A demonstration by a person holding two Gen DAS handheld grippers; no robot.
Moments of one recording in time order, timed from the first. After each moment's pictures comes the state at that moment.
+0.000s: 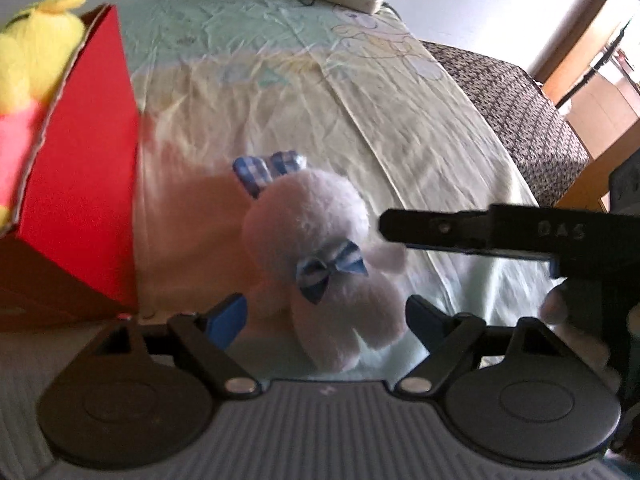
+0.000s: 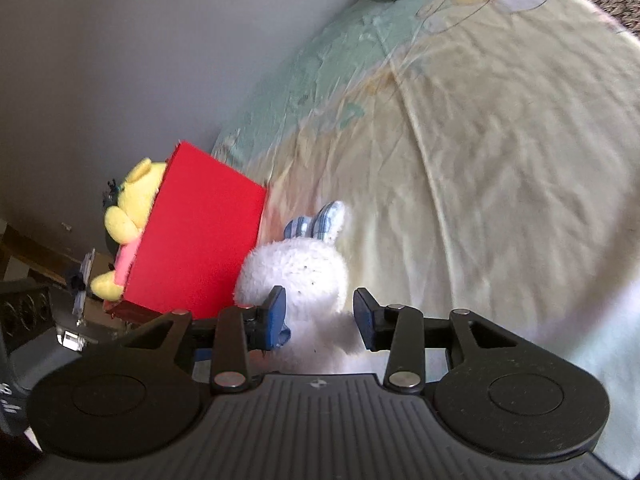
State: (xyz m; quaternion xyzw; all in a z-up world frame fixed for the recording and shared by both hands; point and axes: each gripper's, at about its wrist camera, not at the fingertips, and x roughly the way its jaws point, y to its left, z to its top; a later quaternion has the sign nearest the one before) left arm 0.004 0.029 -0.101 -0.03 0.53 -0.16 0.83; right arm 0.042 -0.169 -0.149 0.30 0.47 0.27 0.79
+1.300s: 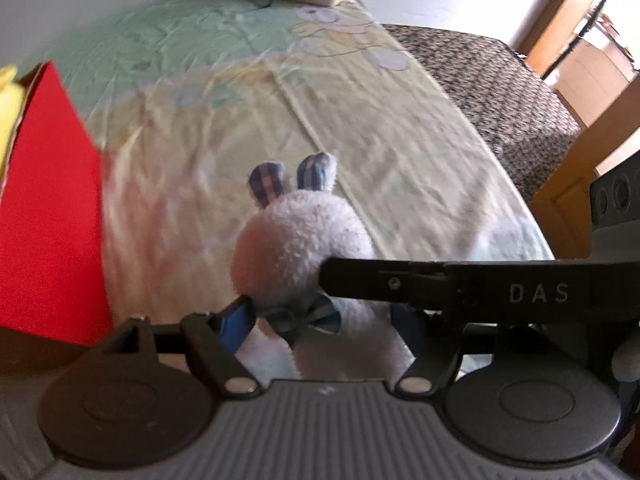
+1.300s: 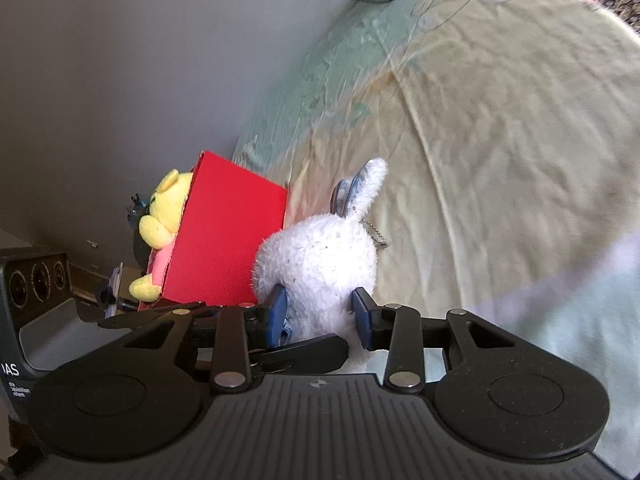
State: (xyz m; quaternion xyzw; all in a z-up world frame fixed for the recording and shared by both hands) left arm 0.017 -0.015 -0.084 0.02 0.54 -0.20 0.82; right arm 0.011 -0.193 -0.129 0.35 0.45 0.27 0.78
